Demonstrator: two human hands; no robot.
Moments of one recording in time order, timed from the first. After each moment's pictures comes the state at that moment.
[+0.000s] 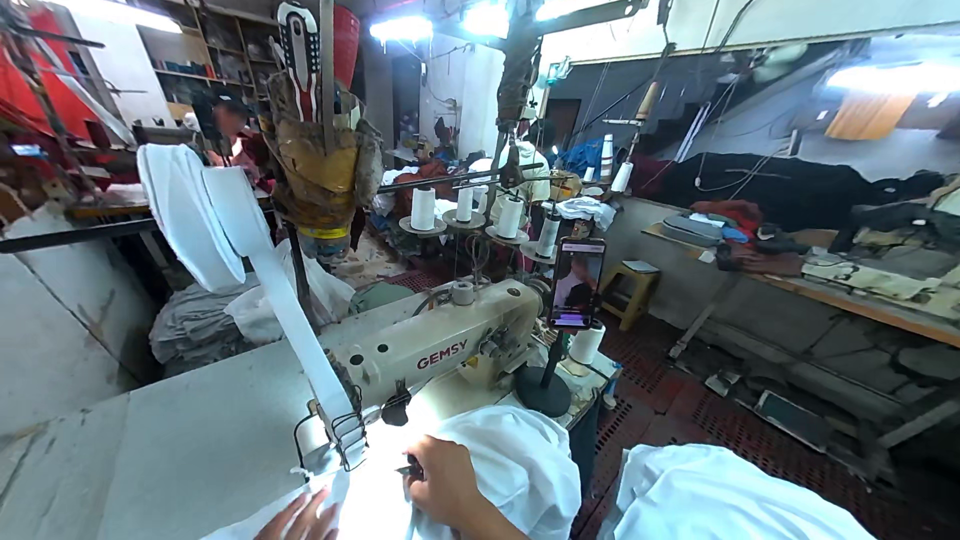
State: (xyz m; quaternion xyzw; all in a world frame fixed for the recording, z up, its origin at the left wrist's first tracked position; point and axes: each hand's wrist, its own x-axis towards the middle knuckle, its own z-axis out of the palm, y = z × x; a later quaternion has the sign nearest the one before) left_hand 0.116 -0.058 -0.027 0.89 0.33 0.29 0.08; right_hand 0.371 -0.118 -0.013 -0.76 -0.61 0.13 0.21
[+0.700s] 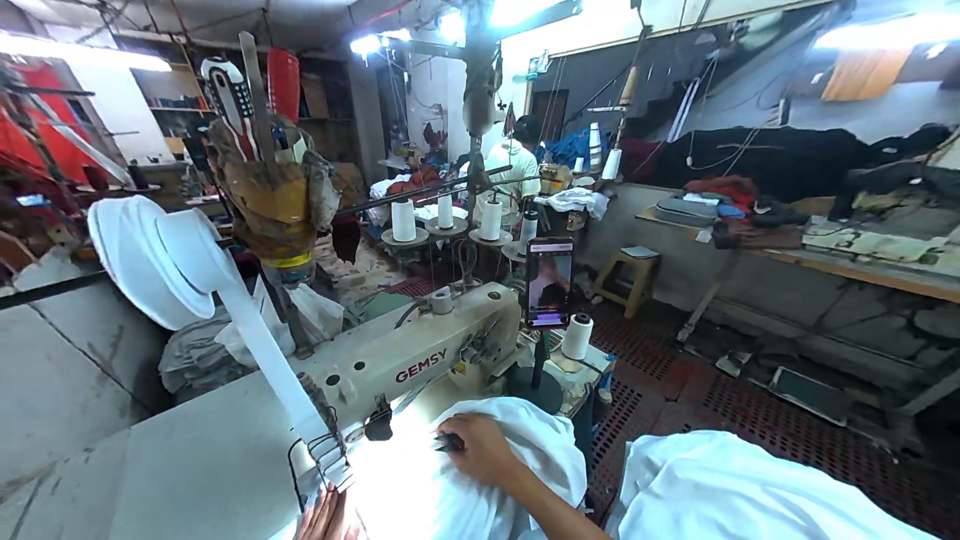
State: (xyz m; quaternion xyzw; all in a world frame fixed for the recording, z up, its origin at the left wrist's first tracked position) left_hand 0.166 -0.064 -0.027 0.90 0.38 0.17 0.11; right_hand 0.470 -0.135 -0.029 -0.71 -0.64 0.06 0.30
